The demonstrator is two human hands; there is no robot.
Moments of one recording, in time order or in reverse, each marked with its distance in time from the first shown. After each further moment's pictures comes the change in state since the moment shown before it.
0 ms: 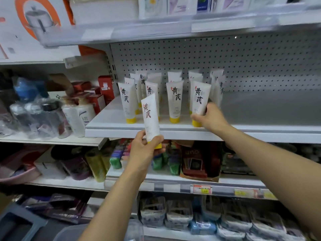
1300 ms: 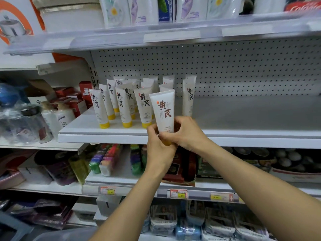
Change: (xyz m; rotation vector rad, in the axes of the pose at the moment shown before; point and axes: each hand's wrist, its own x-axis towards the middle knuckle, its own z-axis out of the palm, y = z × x) left_hand -0.014 -0.026 0.146 0.297 0.061 0.322; right_hand -0.056 -0.007 -0.051 0.026 -0.176 -0.134
